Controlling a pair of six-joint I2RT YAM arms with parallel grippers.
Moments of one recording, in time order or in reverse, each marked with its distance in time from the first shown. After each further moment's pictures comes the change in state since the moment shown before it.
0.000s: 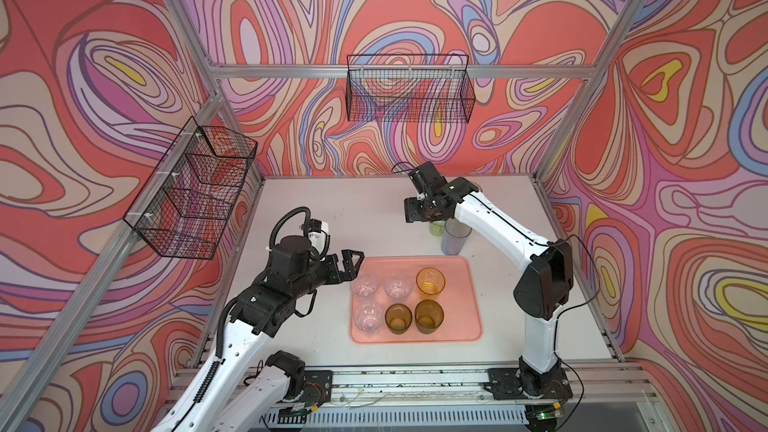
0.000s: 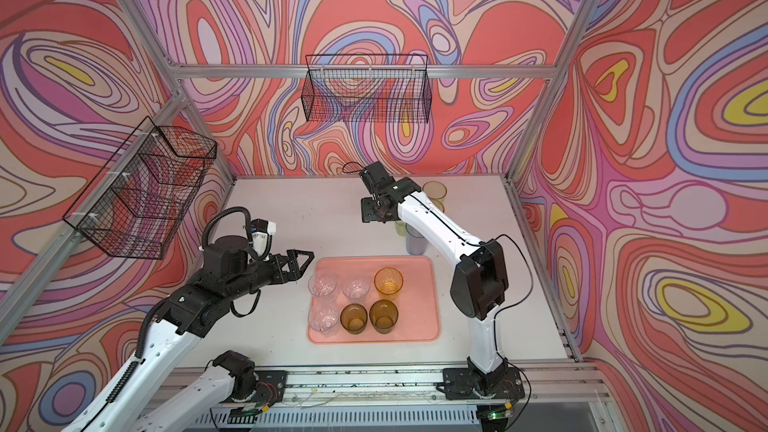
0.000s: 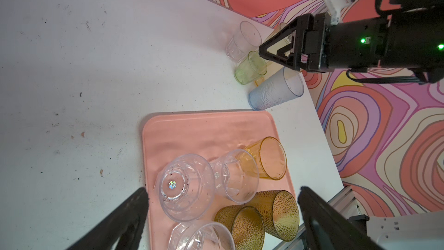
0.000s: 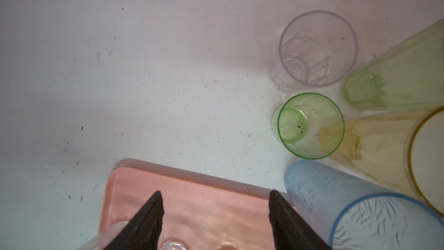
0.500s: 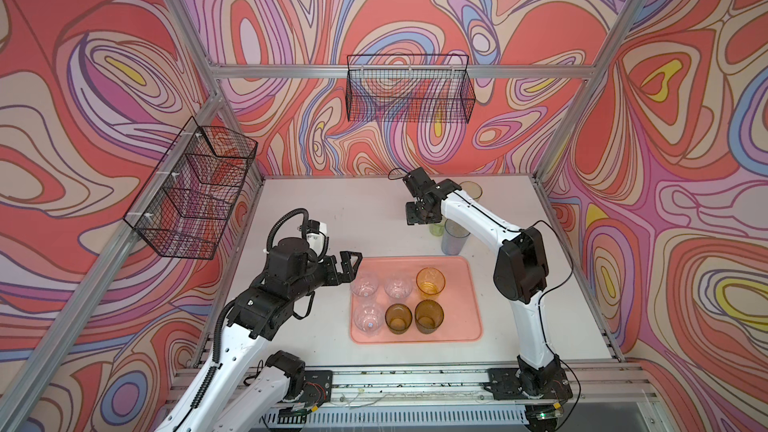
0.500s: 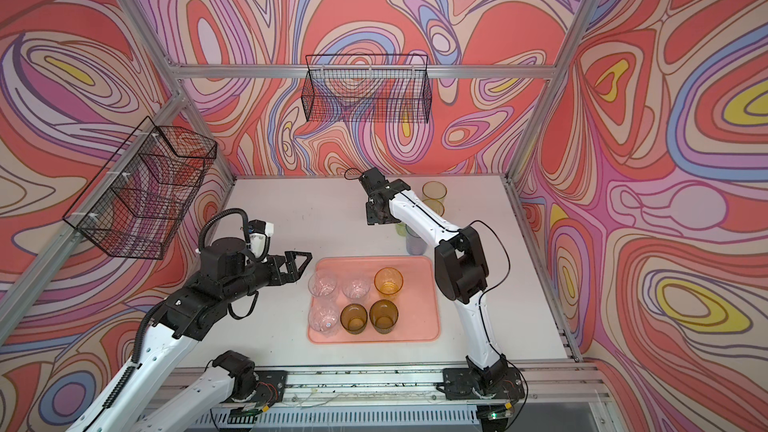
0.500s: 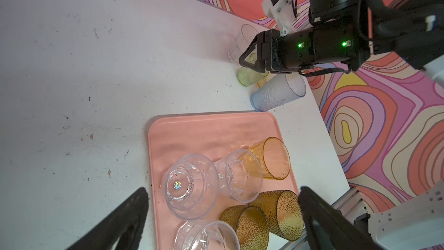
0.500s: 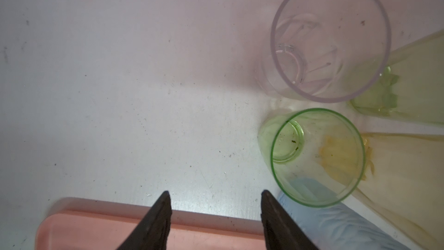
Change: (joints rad) left arm 0.000 -0.027 0.000 -0.015 -0.024 0.028; right arm -0.040 0.193 0.073 -0.007 0.060 -0.009
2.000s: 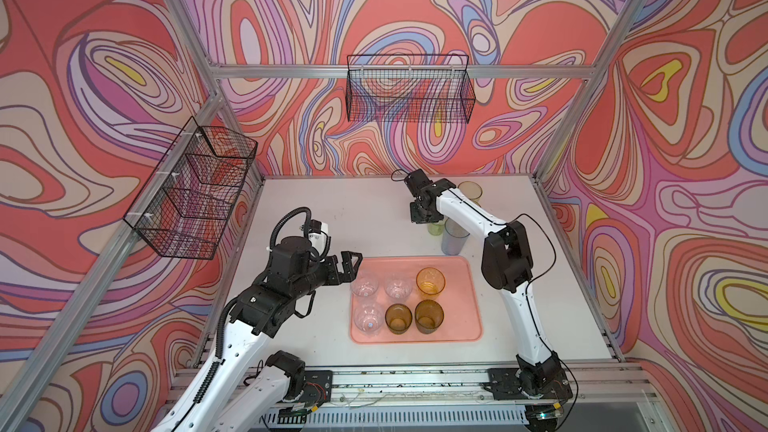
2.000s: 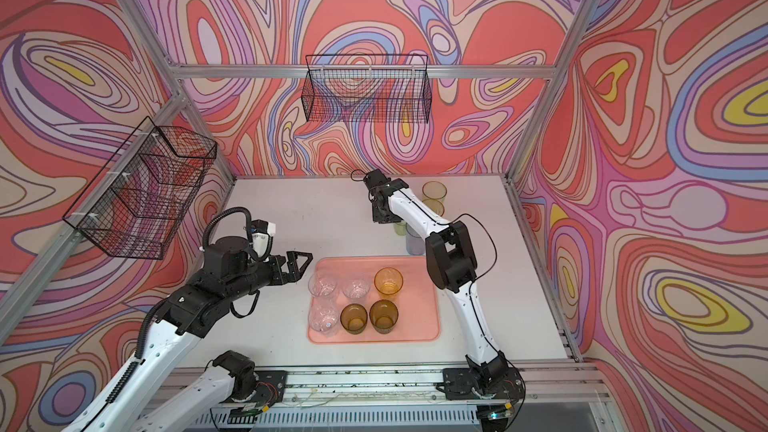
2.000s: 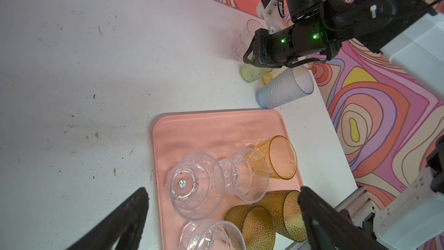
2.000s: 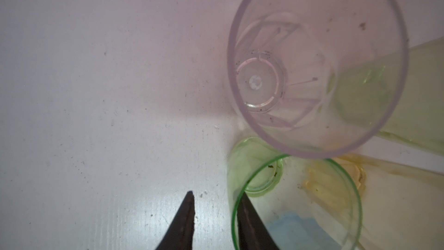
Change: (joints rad) left arm 0.000 0.026 0.000 -0.004 -0.006 0.013; right arm -0.047 0.153 0.124 -0.038 0.053 0.008
